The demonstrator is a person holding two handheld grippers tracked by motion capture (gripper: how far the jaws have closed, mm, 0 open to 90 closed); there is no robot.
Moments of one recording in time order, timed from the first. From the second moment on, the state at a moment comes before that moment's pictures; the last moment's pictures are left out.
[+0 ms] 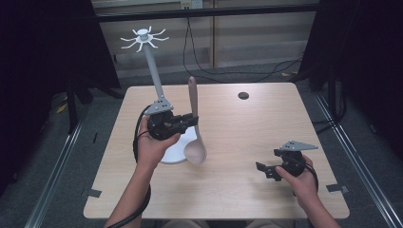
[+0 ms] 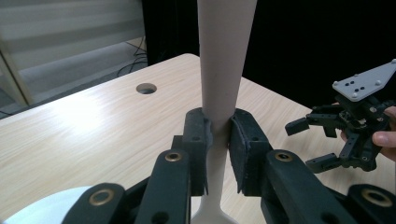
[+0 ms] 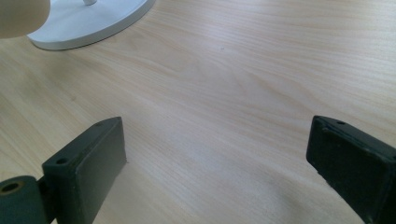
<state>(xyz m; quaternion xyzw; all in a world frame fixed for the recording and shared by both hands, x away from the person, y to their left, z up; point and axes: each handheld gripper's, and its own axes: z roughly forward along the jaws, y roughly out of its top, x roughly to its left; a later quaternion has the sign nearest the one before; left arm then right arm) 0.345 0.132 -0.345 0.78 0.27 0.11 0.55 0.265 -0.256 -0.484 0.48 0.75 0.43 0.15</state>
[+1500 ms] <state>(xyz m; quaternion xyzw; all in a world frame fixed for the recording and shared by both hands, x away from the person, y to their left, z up) 0.325 0.212 -0.295 0.74 0.33 0.21 0.55 0.272 -0.238 -0.484 0.47 0.75 0.44 0.14</state>
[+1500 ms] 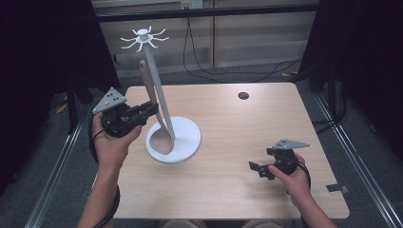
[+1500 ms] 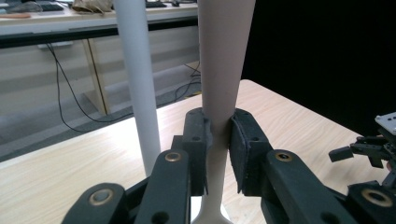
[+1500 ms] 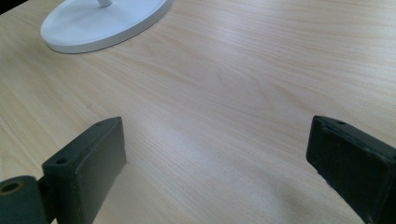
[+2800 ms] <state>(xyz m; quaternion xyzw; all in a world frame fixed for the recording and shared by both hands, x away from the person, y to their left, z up) 0.332 0.210 -0.278 0.72 0.37 0.27 0.53 0.272 -0.235 -0.485 0.47 0.76 0.44 0.13</state>
